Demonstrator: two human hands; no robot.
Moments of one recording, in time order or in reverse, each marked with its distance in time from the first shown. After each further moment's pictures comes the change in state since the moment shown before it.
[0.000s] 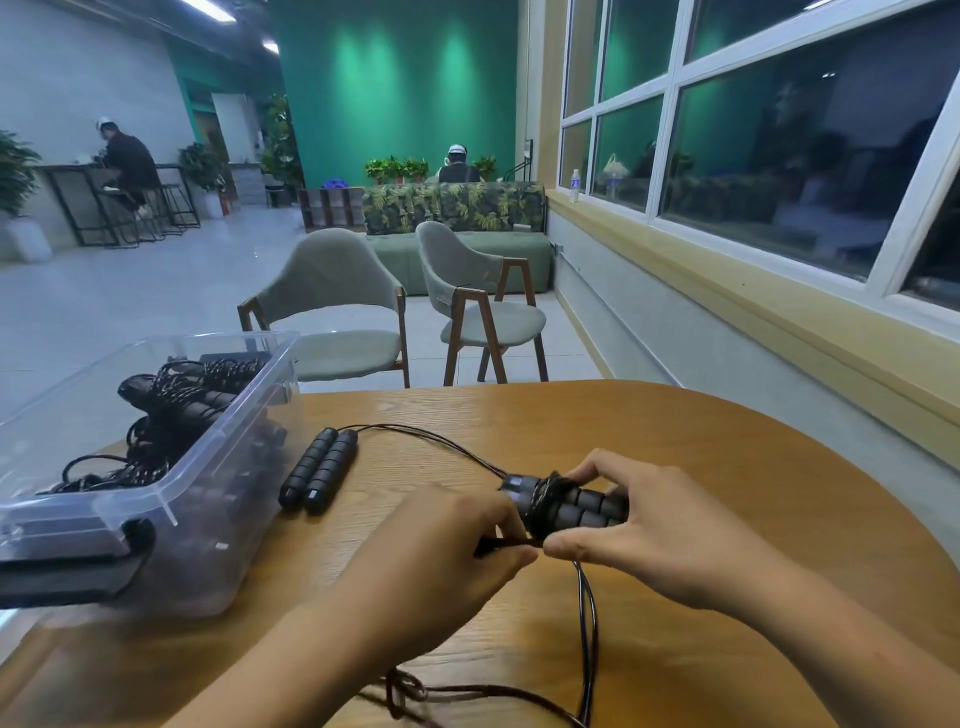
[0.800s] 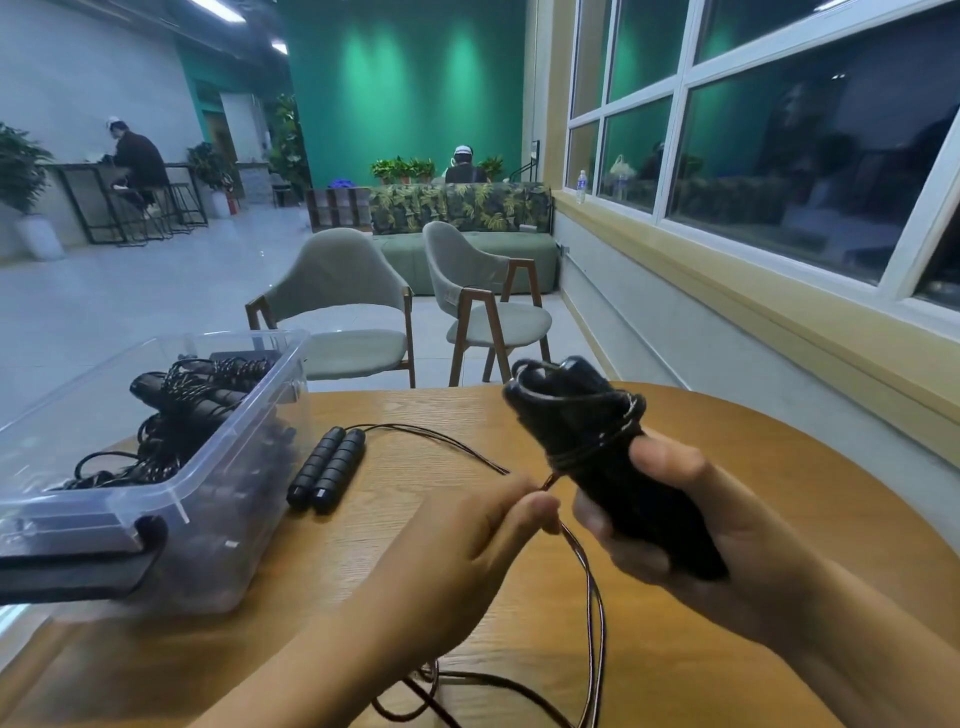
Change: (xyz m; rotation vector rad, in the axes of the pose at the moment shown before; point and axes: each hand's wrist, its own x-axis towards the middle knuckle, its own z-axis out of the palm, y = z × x) left_hand 0.001 0.008 0.002 -0.271 0.051 0.046; right_hand -0.008 -0.005 -0.003 1.173 -0.359 -0.299
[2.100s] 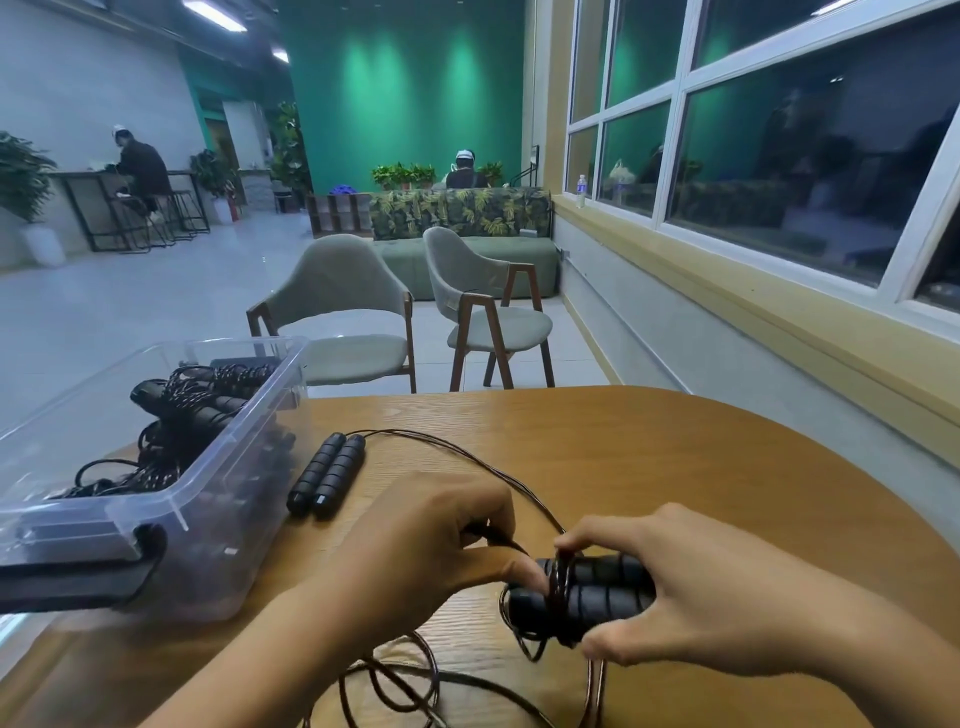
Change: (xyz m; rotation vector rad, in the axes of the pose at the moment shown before) left_hand 0.001 -0.024 -0.022 0.159 0.013 0.174; right_hand -0.013 -0.025 0.021 -1.369 -0.017 0.405
